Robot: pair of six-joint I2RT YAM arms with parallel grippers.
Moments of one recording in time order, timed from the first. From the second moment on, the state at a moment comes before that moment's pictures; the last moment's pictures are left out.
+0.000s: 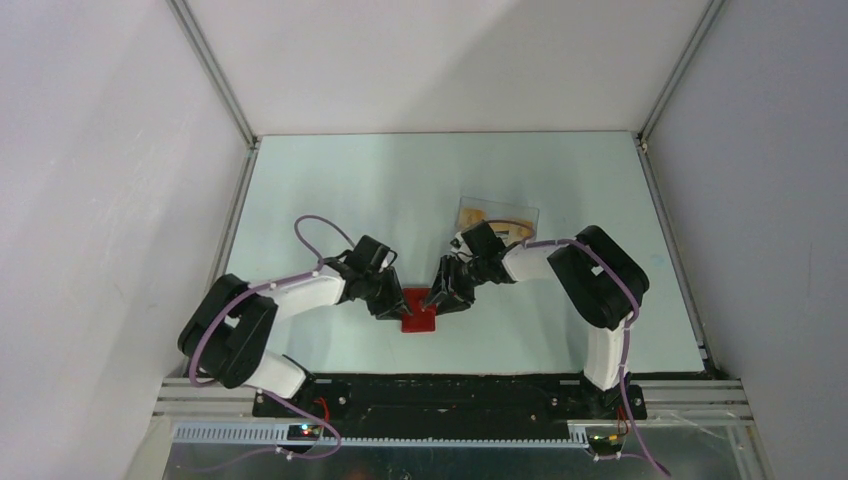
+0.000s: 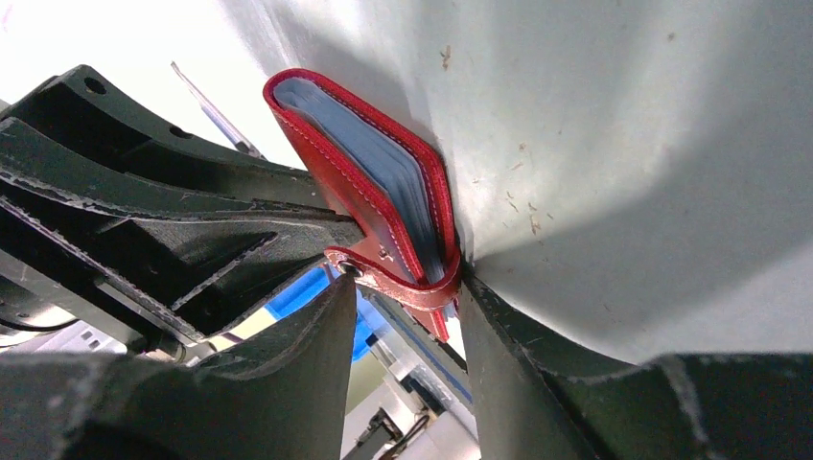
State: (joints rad) left arm -0.58 1.47 0.65 -0.32 0.27 -0.91; right arm 0.67 1.91 0.94 -0.01 -0.73 0.98
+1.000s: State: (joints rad) left arm -0.55 1.37 0.75 -0.34 0.24 -0.75; right arm 0.68 1.92 1.01 -0.16 -0.70 0.83
